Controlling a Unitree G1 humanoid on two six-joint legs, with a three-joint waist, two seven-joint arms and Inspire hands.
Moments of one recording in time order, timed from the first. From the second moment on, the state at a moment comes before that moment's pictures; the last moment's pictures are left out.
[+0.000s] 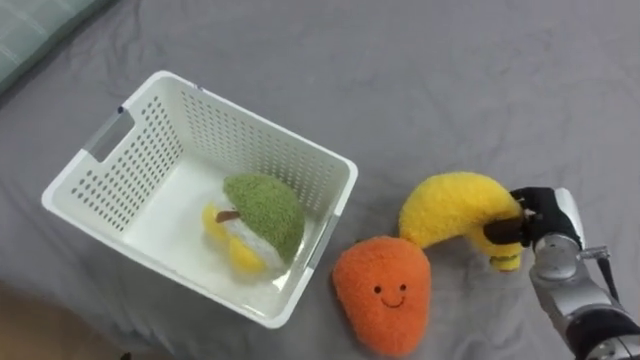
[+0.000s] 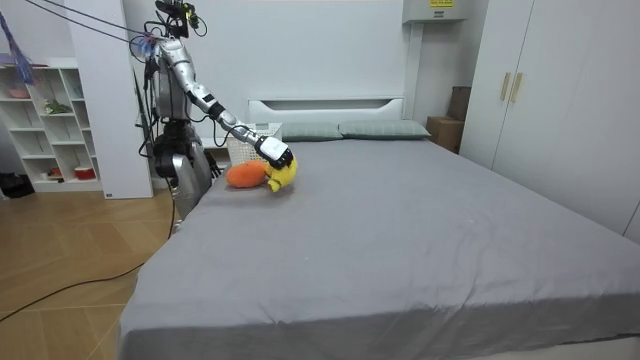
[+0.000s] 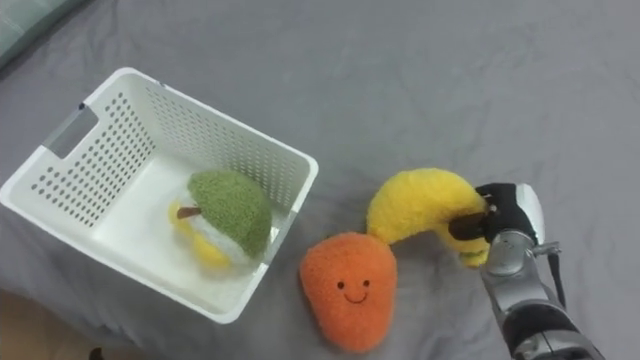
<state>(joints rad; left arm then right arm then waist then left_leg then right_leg) 0.10 0.27 -0.01 1.02 0.07 -0.01 0.15 -0.39 -0.43 0.21 1.00 0.02 -0.05 -0.32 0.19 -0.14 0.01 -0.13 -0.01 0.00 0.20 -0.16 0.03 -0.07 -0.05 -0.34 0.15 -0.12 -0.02</state>
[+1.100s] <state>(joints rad) 0.19 0.18 0.06 0.94 0.07 -0.01 0.17 -0.14 -0.37 0.11 0.19 -0.20 -0.06 -0.21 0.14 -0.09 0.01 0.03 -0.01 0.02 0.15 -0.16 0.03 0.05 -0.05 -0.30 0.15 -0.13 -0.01</state>
